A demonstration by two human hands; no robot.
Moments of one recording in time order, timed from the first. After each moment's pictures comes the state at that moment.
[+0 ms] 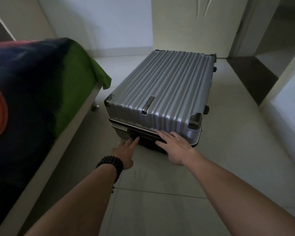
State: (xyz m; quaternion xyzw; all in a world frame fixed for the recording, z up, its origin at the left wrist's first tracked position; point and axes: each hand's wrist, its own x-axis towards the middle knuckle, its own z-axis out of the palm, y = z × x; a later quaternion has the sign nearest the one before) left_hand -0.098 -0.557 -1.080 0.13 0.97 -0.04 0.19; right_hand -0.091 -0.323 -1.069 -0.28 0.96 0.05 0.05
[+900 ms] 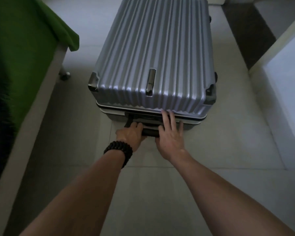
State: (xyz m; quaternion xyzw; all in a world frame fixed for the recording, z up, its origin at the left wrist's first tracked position) left_hand -0.114 -0.481 -1.112 0.17 0.97 -0.01 0.16; right_hand -0.068 -0.323 -1.106 -0.01 1.00 -0.02 0.03
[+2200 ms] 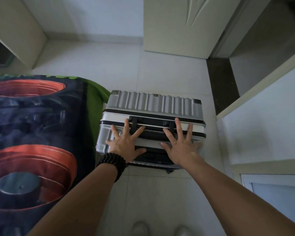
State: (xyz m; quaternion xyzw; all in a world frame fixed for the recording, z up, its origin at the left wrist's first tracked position) left_hand -0.143 -0.551 -0.572 0.11 0.96 0.00 0.26; right_hand -0.112 -0.342 -0.585 0.05 0.95 -0.01 0.30
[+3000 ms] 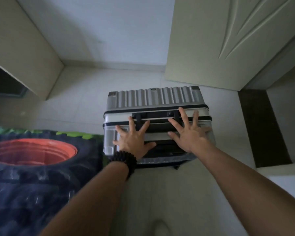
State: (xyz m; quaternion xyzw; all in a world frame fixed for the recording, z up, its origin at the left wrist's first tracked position) left_hand -0.555 -0.609 -0.584 0.02 0.97 0.03 0.22; right_hand -0.570 -0.402 -0.592 -0.04 0.96 0.02 0.28
